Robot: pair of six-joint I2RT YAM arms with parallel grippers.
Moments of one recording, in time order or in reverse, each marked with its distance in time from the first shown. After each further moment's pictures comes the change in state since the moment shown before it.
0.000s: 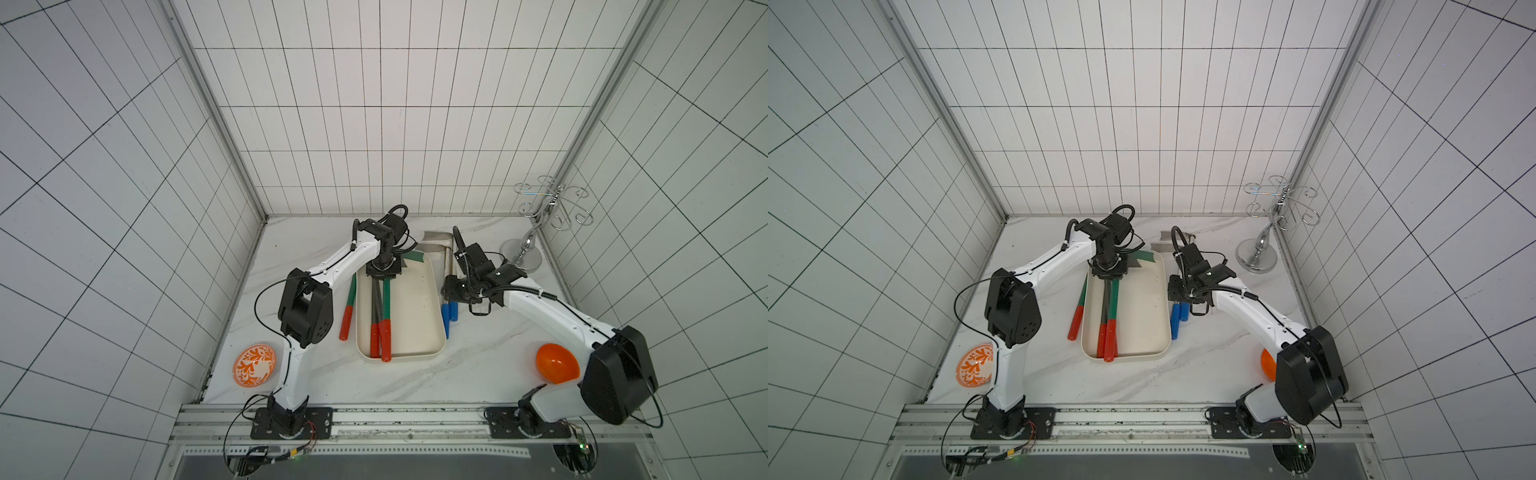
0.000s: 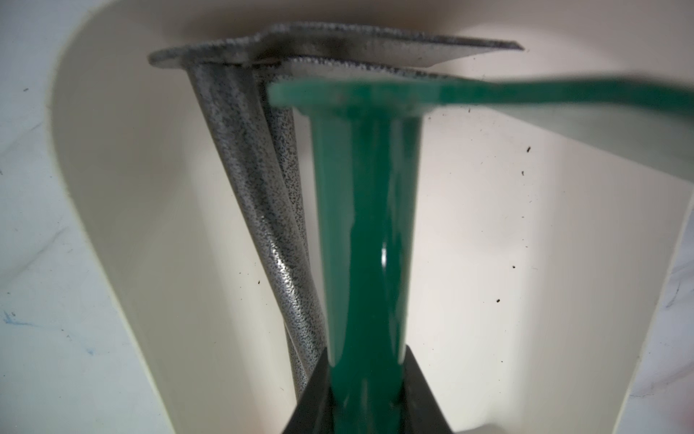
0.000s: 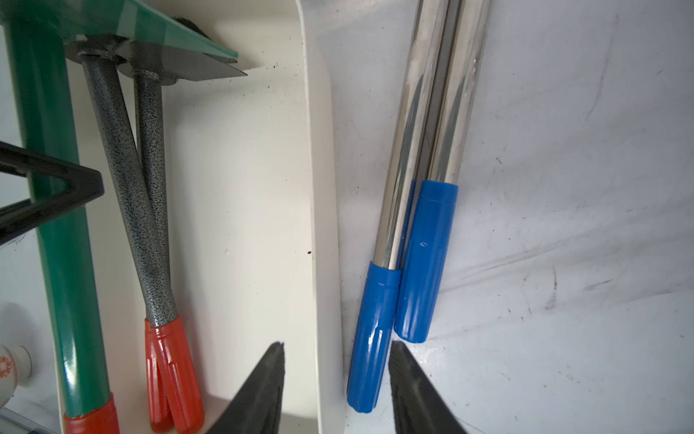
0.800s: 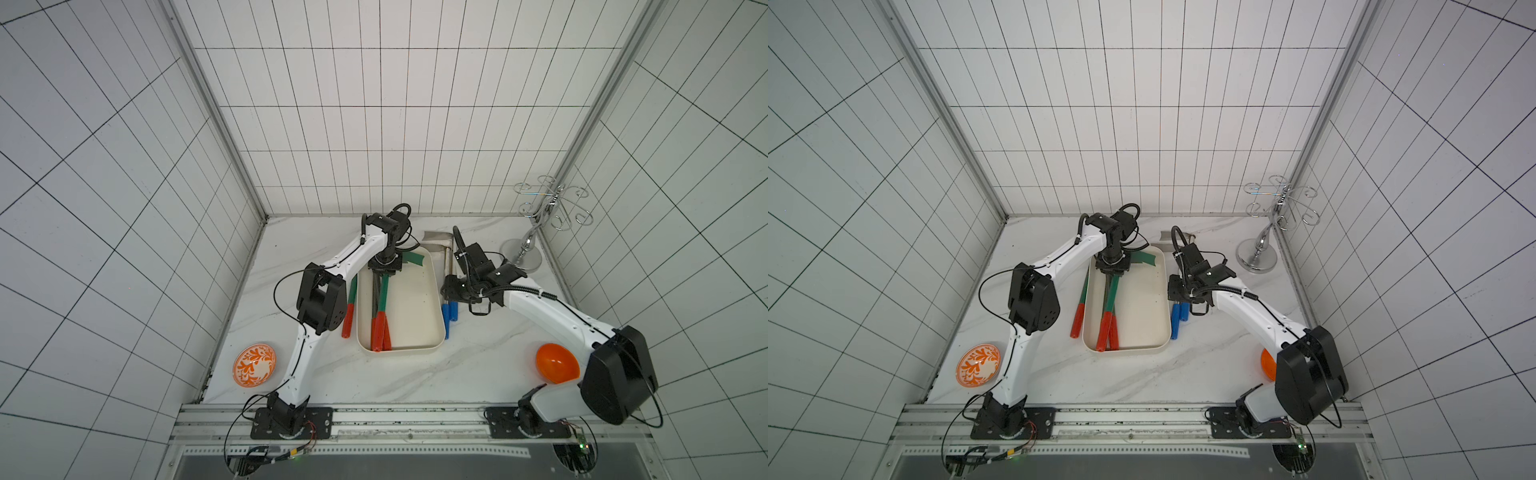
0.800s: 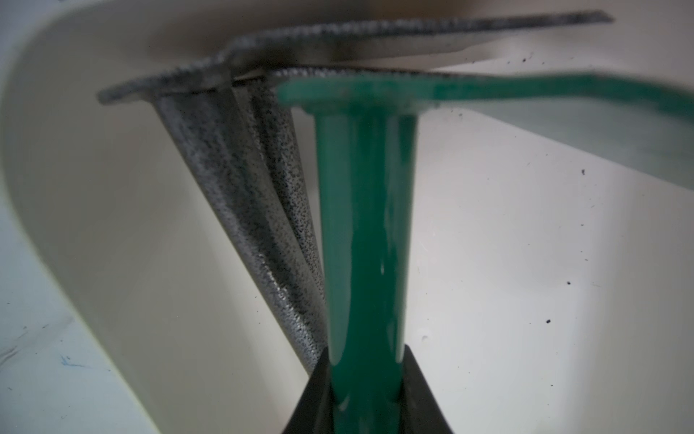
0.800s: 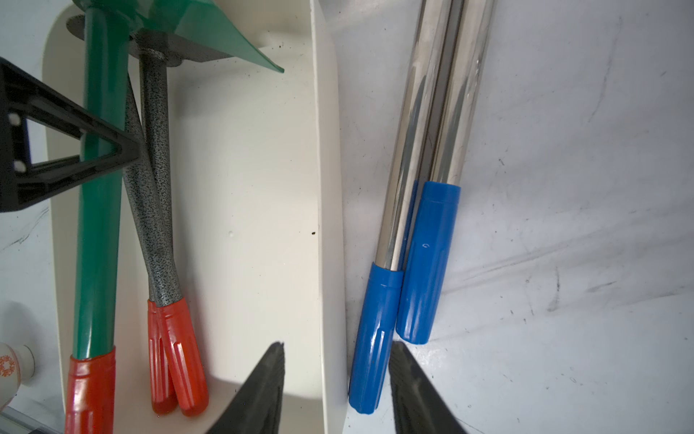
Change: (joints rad) left arm 0.020 0.198 0.261 -0.144 -0.059 0.124; right arm 0.000 0.000 0.000 0.005 -0.005 0.003
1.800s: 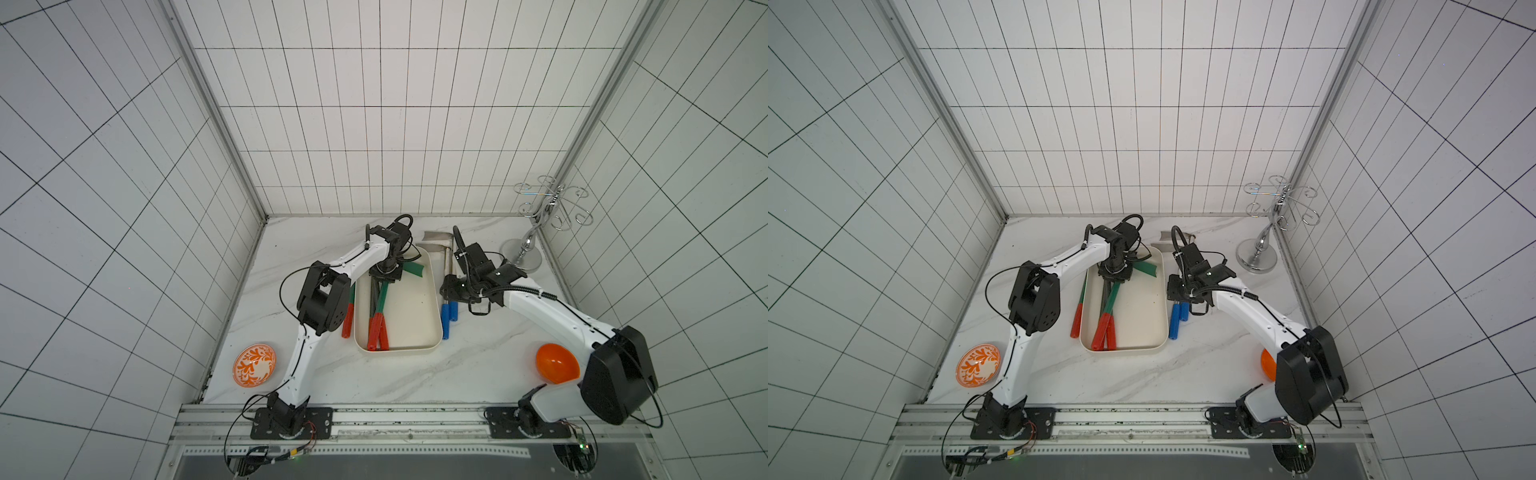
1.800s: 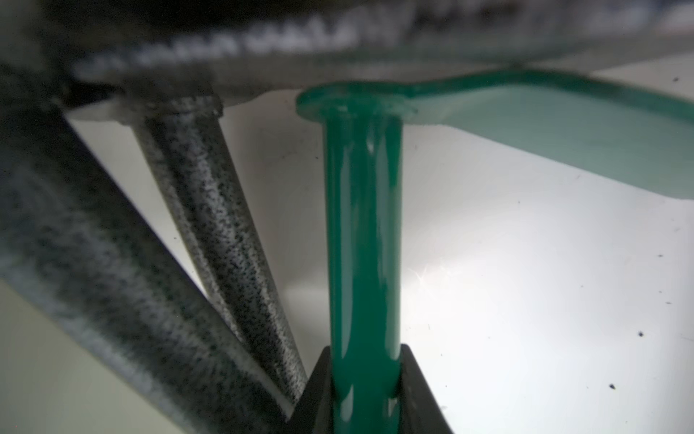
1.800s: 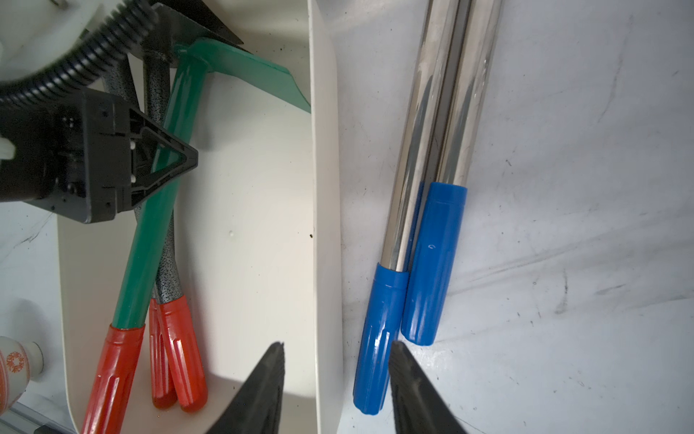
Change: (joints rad) left arm -0.009 -0.007 -0.189 0.198 -0.030 0.069; right arm 0.000 0.000 0.000 0.006 -0.014 0.005
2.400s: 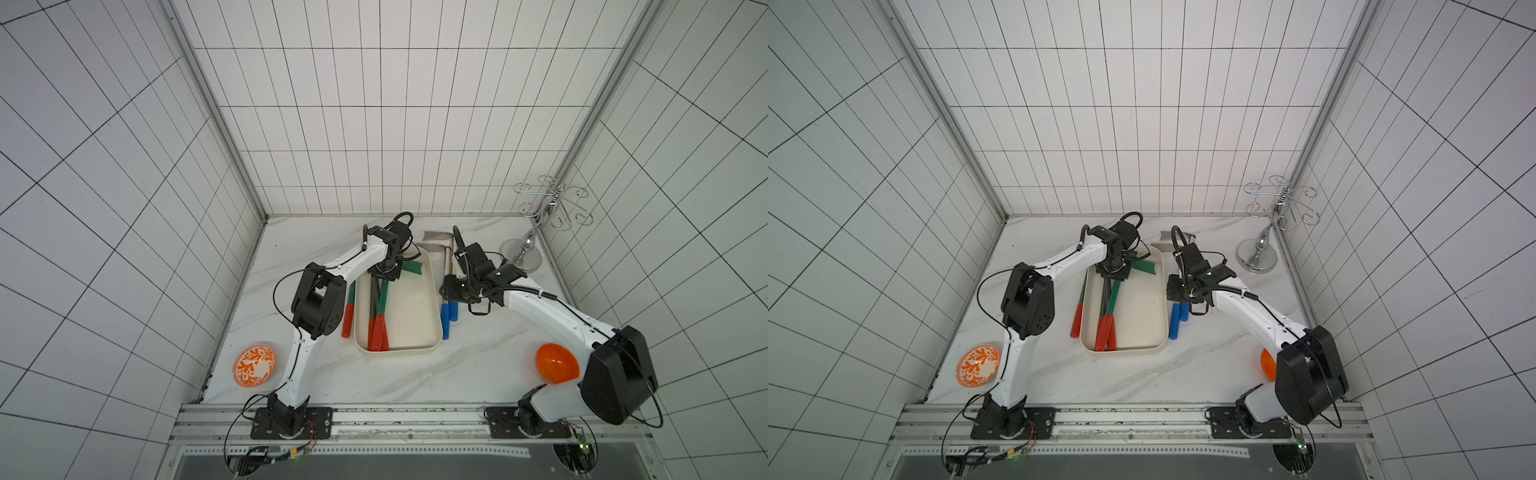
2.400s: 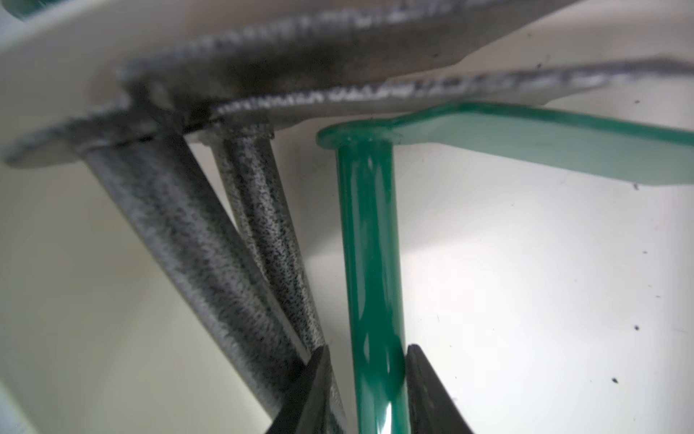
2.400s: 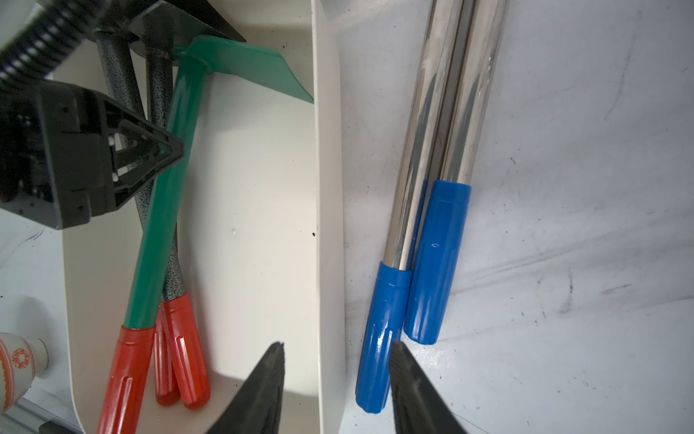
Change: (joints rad) left arm -0.009 -0.089 -0.072 0.057 -0.070 0.016; right arm 0.000 0.000 0.000 0.000 -0.006 0.000
